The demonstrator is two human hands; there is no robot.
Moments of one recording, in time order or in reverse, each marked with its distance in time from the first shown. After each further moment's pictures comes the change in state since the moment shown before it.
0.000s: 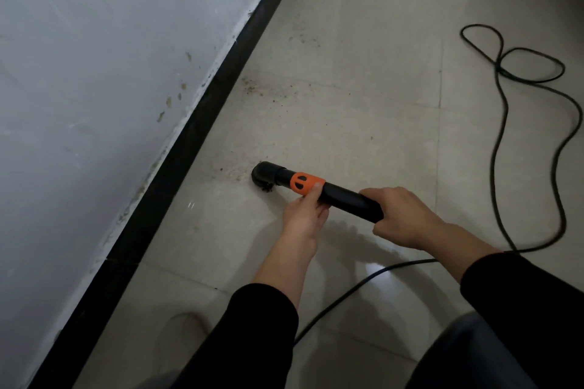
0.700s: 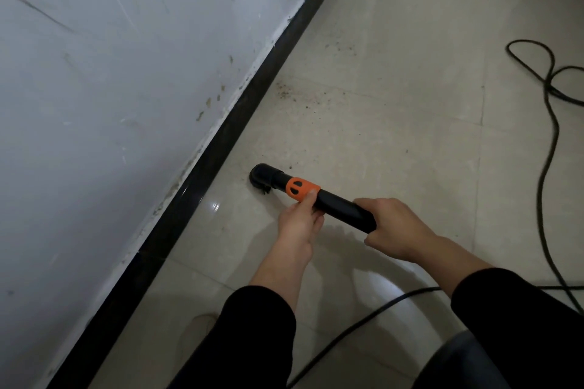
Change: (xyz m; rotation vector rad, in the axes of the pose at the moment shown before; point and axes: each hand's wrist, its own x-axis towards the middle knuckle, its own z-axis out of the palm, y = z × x) left_hand 0.006 0.035 -0.043 -0.061 0.100 0.029; right_hand 0.034 -0.049 0.023 0.024 -0.020 -0.098
